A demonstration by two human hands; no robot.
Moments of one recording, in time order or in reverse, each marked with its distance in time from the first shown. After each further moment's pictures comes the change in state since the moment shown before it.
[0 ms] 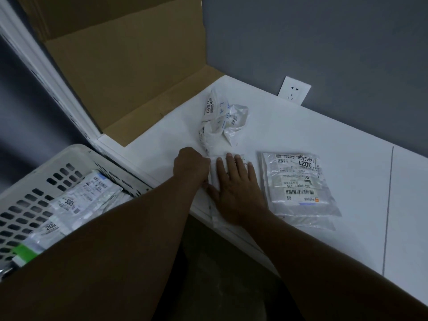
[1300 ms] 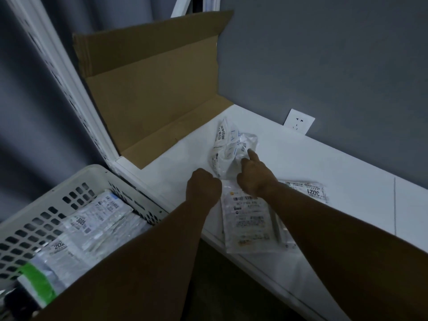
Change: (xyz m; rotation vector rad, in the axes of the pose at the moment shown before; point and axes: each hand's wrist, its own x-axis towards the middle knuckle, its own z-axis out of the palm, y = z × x) left_hand -0.024 0.018 -0.027 -0.158 -0.059 0.020; right_hand 0.083 0.017 -0.078 0.170 -0.259 0.221
